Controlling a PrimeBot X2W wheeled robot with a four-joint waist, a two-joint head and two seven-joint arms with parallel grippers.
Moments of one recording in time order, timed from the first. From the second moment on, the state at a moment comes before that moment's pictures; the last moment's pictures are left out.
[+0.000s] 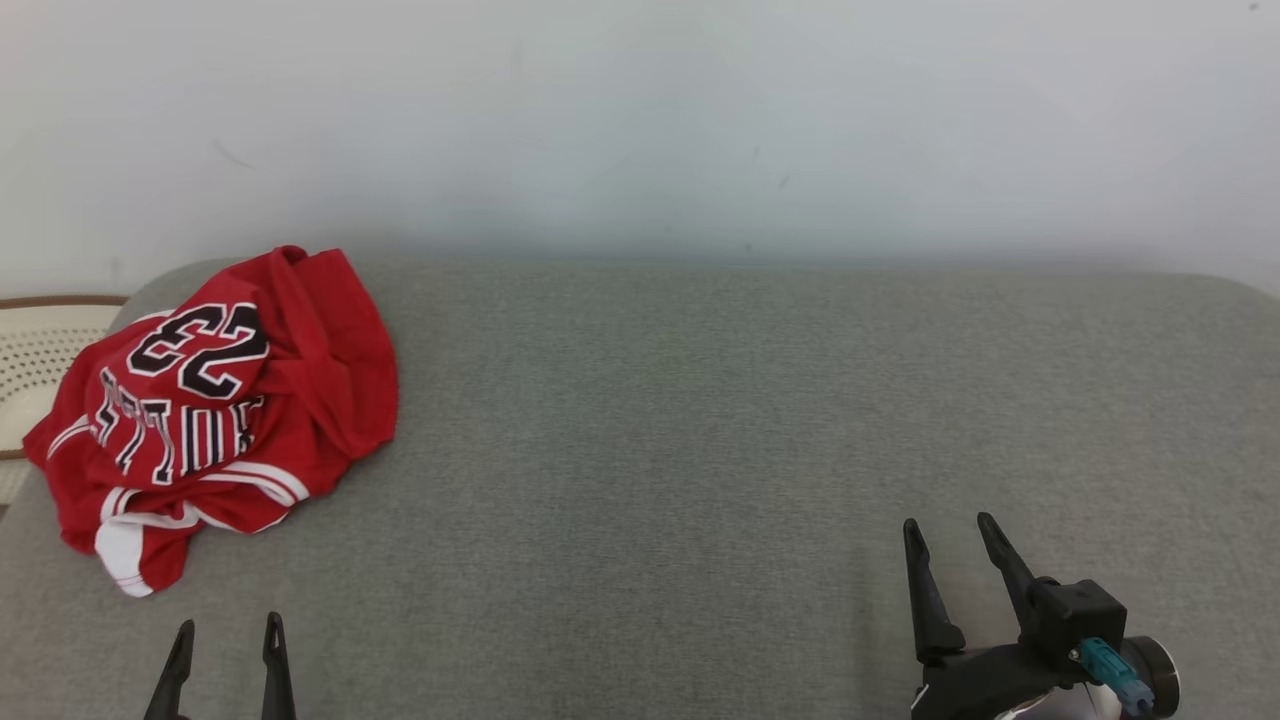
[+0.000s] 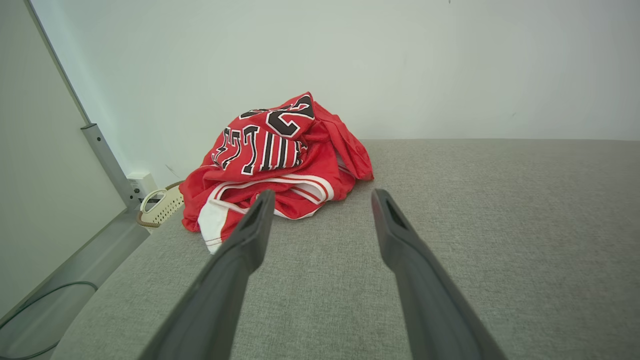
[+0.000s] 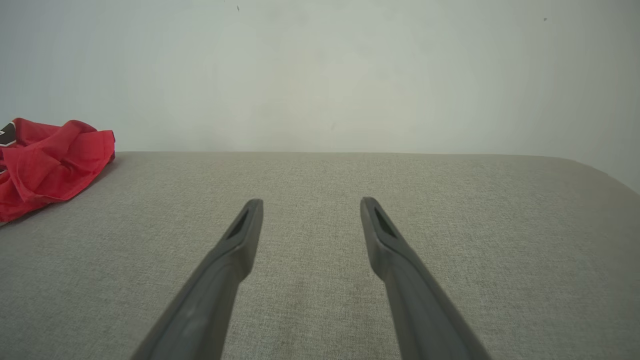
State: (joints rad) left arm 0.00 0.20 -0.04 0.07 -0.13 0.19 -0.26; right arm -0.13 -0.05 0.14 0.27 0.03 0.13 -0.21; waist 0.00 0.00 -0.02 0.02
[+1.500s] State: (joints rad) left arm 0.01 0.25 -0.04 0.05 -0.14 0.21 -0.25; right arm -0.11 -0.05 0.21 0.31 0.08 0.13 -0.25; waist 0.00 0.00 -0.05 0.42
